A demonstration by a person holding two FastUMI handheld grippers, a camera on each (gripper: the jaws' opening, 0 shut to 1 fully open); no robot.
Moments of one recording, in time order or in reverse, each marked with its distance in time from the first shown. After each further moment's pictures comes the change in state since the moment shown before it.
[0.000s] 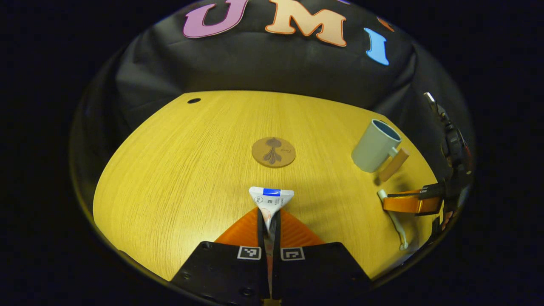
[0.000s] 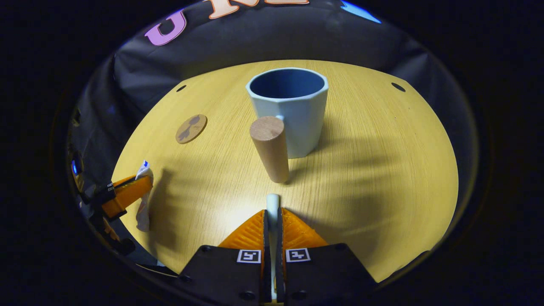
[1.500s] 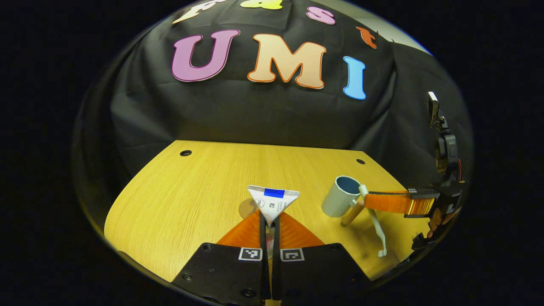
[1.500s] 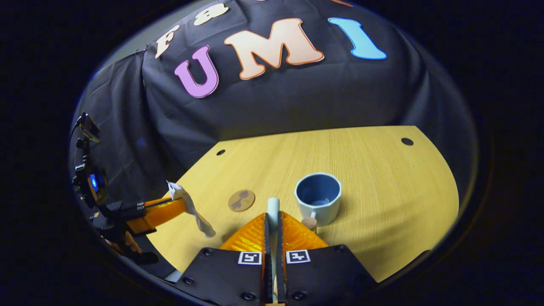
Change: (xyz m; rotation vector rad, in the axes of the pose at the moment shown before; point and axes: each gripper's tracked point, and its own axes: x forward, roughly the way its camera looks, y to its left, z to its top) left arm -0.052 -0.034 0.105 0.039 -0.266 -0.086; right arm -0.105 0.052 0.130 0.019 -0.476 0.207
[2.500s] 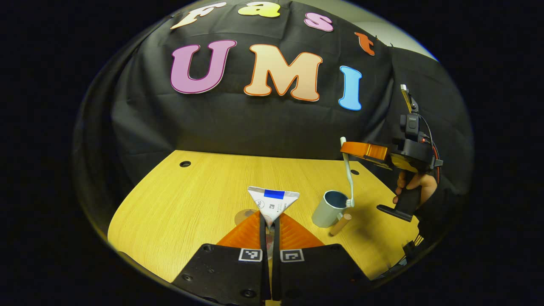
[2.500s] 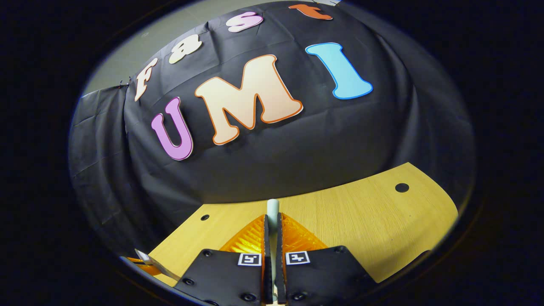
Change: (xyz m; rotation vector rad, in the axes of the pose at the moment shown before) left arm -0.022 -0.012 0.034 -0.001 -0.041 0.002; right arm 0.061 -0.062 0.145 0.101 -0.357 -0.086
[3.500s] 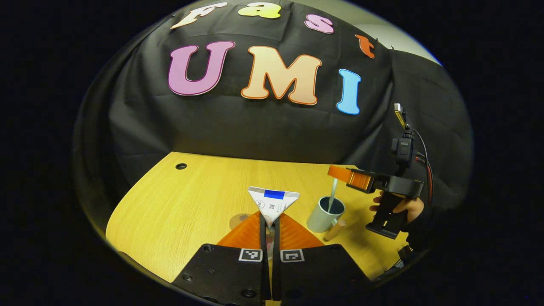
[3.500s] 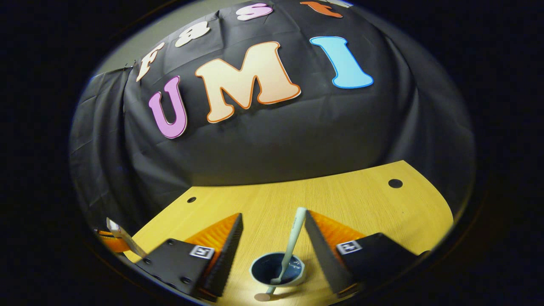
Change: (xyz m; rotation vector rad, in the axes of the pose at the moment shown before) left arm 0.010 -0.017 0.014 -0.011 -0.019 -0.040; right arm -0.016 -0.021 -0.052 -0.107 0.100 -0.019
